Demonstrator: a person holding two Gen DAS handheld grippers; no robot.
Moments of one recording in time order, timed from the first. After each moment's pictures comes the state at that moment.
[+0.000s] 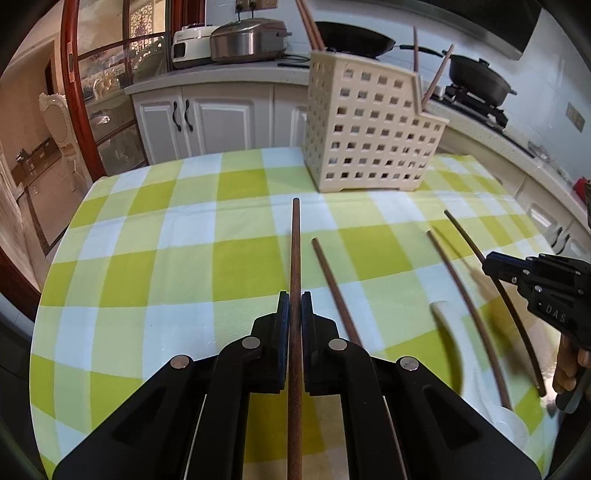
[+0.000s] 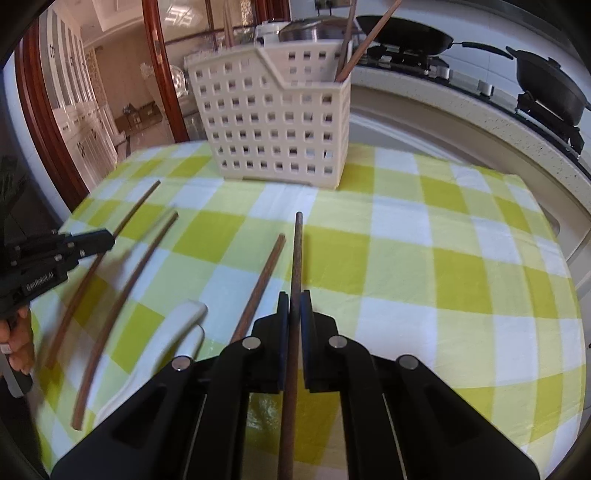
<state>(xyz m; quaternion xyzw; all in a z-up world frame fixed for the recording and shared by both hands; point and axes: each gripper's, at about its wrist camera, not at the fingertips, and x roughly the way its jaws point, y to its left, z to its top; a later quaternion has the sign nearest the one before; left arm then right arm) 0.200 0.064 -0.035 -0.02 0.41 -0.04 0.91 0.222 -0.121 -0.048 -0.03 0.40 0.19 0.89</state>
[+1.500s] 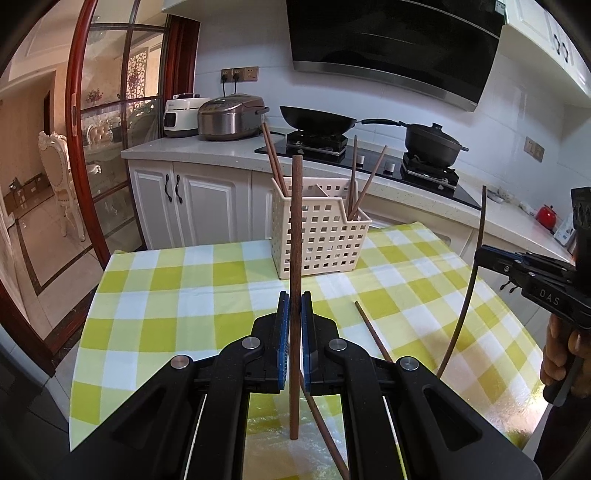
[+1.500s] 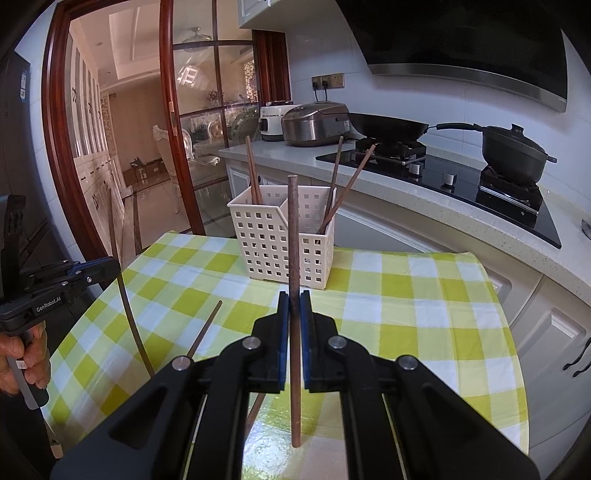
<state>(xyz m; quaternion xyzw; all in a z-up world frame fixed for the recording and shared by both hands) 0.135 0.051 0.073 -0.02 0.30 -0.08 0.95 0.150 -0.155 0.077 -0.01 0.28 0.19 0.94</state>
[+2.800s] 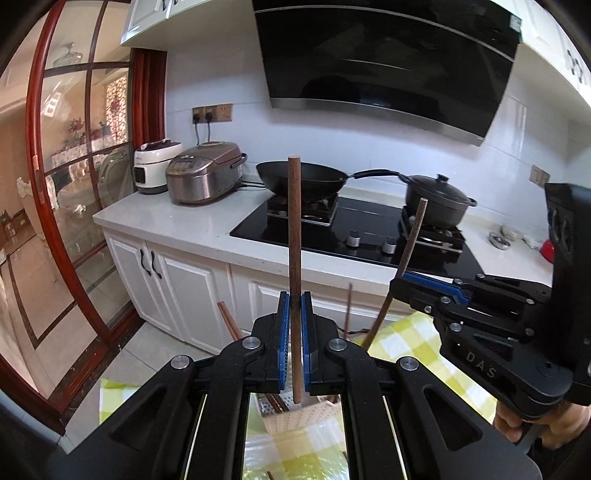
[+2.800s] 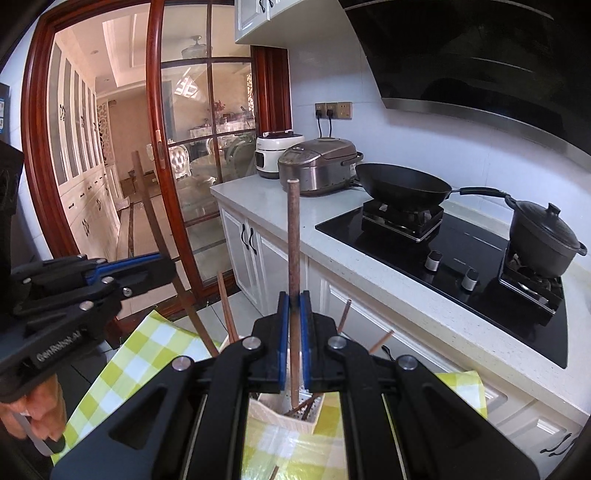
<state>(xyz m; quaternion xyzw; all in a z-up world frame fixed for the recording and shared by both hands) 0.331 0.009 0.223 0.00 0.27 -0.10 0.96 0.343 -0.103 0.216 -0.02 0.26 0.19 0.95</state>
